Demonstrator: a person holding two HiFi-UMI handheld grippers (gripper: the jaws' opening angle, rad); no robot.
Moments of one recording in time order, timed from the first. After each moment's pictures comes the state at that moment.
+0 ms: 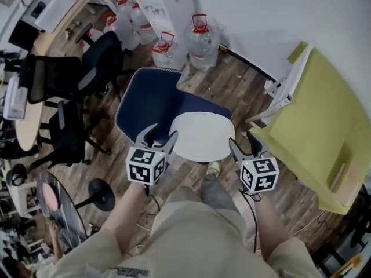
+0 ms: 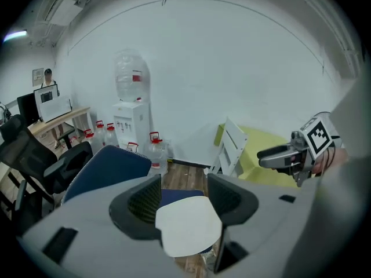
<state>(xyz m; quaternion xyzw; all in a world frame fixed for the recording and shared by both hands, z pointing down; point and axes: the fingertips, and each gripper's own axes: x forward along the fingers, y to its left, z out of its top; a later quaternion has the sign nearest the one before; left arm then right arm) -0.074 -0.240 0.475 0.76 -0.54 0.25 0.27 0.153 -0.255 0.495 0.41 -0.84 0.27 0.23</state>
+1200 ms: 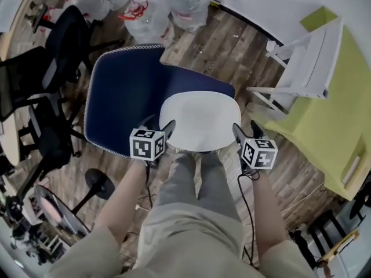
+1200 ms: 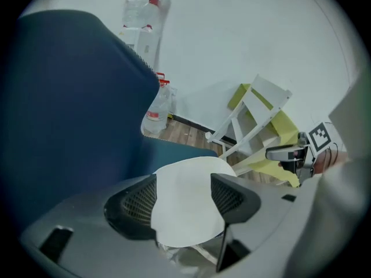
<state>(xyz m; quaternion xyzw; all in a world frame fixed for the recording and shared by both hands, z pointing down) -0.124 -0.287 0.775 0.70 -0.46 0.33 0.44 0.157 -0.296 0.770 0.47 -0.71 0.42 0.32</state>
